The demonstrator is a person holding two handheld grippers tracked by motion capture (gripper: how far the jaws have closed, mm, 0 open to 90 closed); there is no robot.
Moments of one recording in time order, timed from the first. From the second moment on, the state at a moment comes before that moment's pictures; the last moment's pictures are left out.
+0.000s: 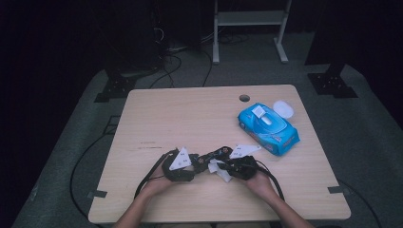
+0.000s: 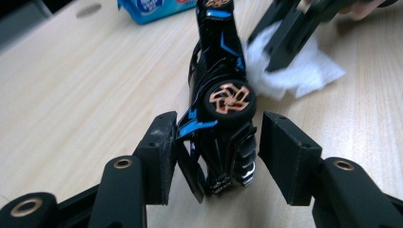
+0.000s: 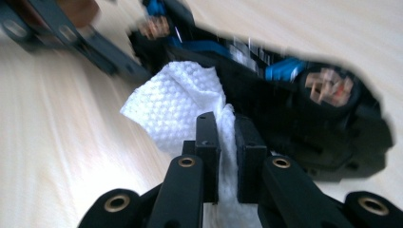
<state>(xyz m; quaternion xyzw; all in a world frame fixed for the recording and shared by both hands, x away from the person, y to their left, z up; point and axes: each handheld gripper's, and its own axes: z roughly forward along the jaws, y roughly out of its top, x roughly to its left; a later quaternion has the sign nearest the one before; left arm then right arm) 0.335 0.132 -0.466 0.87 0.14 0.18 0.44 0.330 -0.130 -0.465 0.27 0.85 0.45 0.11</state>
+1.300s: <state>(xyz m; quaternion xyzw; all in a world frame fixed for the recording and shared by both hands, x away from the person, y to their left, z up) 0.343 0.129 -0.475 0.87 0.16 0.14 0.45 0.365 -0.144 -0.422 0.29 0.83 0.44 0.17</state>
